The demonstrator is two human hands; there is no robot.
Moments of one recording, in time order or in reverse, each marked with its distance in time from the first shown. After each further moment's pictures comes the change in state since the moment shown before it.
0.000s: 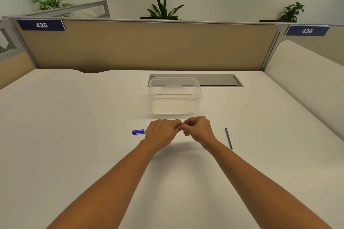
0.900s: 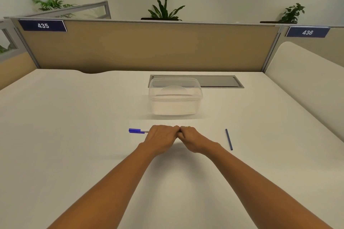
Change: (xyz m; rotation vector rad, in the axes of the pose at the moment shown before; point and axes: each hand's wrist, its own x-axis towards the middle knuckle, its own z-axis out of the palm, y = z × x) left_hand -0.011 -0.003 0.006 0.094 -0.048 0.153; right_hand -0.001 0.008 0.013 -0.480 -0.400 -0.157
